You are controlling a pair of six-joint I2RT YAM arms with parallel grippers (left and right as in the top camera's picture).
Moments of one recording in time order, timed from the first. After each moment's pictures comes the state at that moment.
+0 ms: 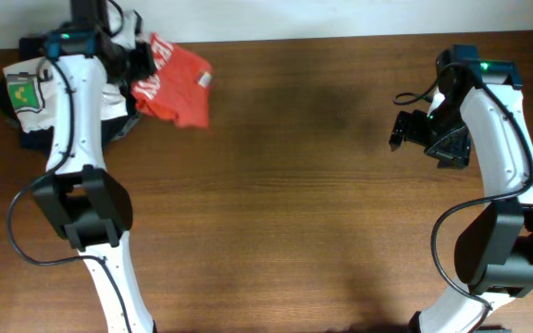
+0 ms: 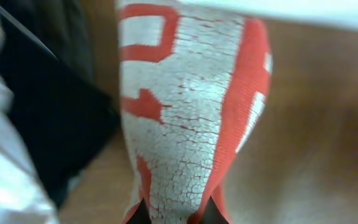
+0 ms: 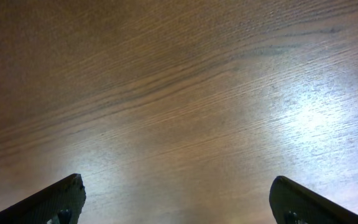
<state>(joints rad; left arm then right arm) 0.09 2.35 2.44 -1.12 0.31 -0.04 -0.11 1.90 1.73 -1.40 -0.06 0.31</state>
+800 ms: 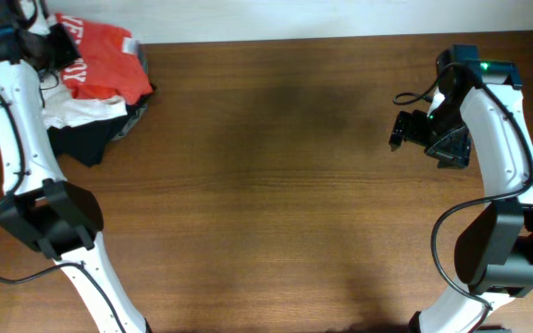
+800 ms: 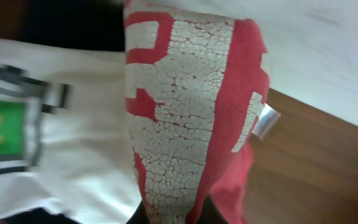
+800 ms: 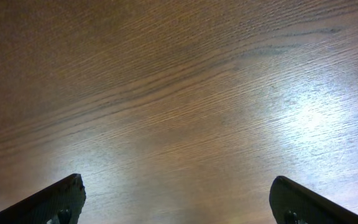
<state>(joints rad) 0.31 2.35 2.58 -1.11 0.17 -0.16 -0.11 1.90 1.73 -1.40 -0.06 0.31</state>
